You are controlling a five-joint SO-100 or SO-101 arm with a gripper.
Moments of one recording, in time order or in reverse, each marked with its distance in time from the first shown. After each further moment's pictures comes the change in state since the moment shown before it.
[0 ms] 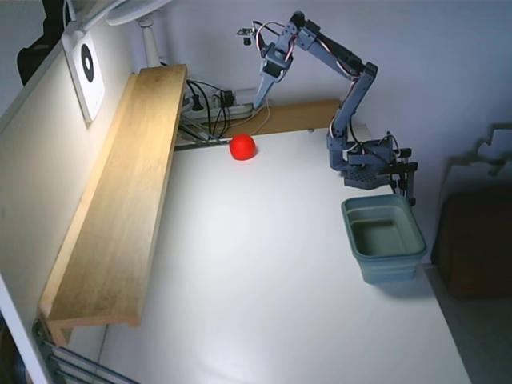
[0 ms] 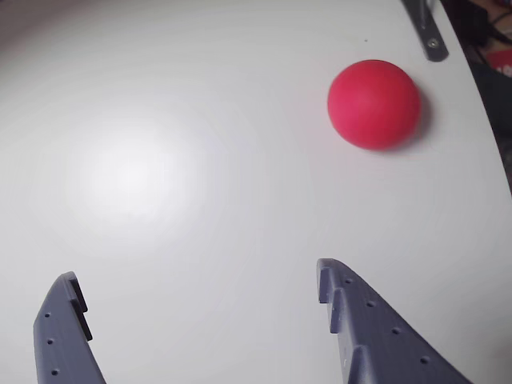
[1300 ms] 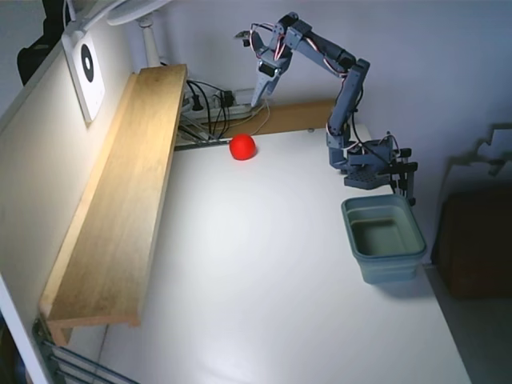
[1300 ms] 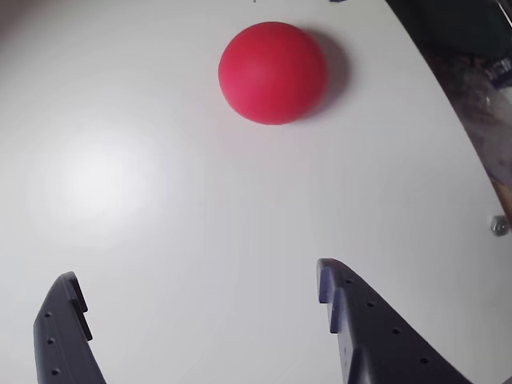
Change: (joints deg) arm 11.8 -9.3 -1.8 -1.5 0.0
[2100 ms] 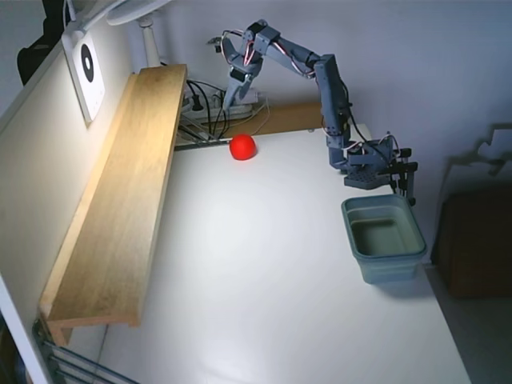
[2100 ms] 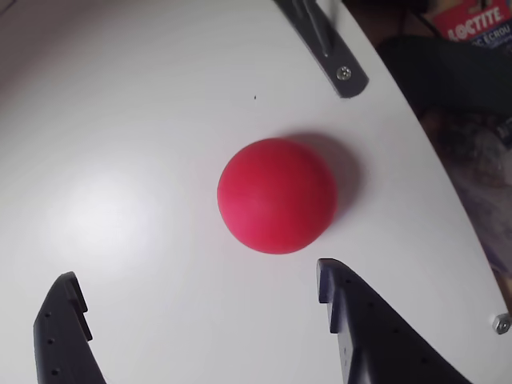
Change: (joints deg) arm 0.0 -31.9 -28.5 -3.4 0.1
